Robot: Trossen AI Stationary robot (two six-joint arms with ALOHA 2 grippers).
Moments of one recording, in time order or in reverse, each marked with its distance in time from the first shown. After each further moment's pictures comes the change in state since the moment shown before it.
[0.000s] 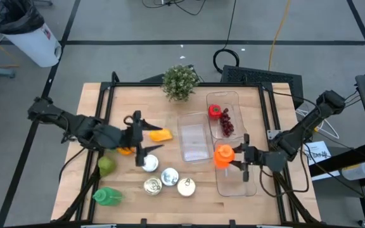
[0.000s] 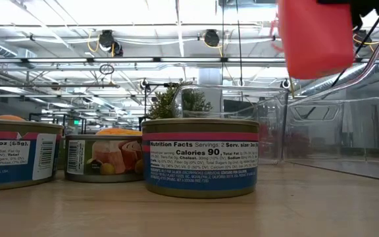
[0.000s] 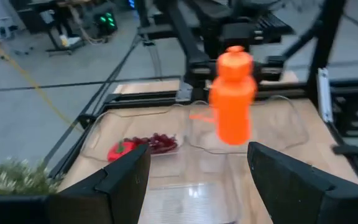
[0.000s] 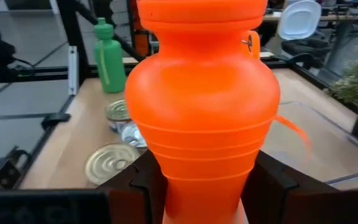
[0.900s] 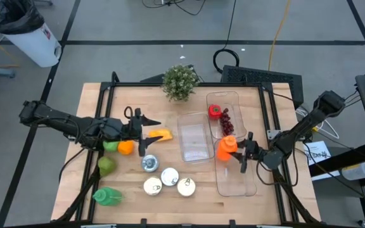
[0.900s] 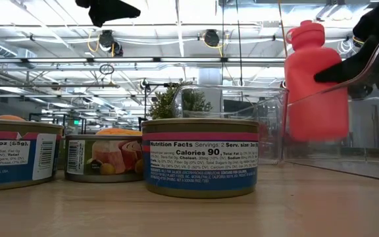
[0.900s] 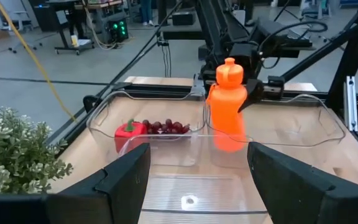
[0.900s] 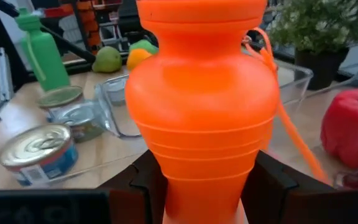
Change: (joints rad) left arm 0.167 -0.172 -0.465 0.414 0.142 -0.012; right arm -0.011 0.059 -0.388 0.421 0.177 0.146
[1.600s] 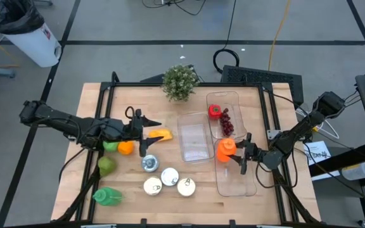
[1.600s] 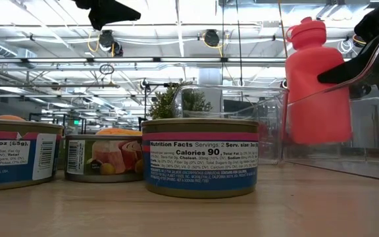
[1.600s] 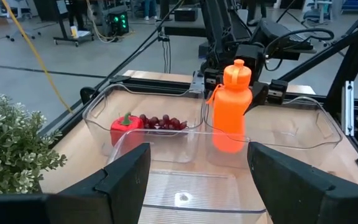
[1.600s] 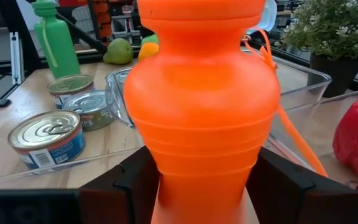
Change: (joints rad) left arm 0.000 0.013 -0.001 -0.001 -0.003 -0.055; right arm 0.000 0.037 -0.006 0.047 -0.053 -0.068
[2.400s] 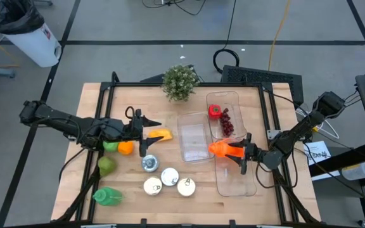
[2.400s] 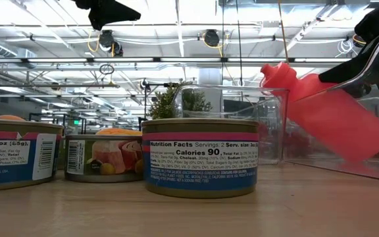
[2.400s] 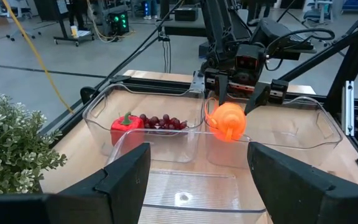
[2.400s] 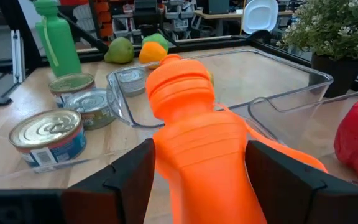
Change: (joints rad) left arm 0.000 0.000 0.000 -0.002 -0.001 -0.002; right arm 0.000 0.000 0.000 0.000 0.001 -0.012
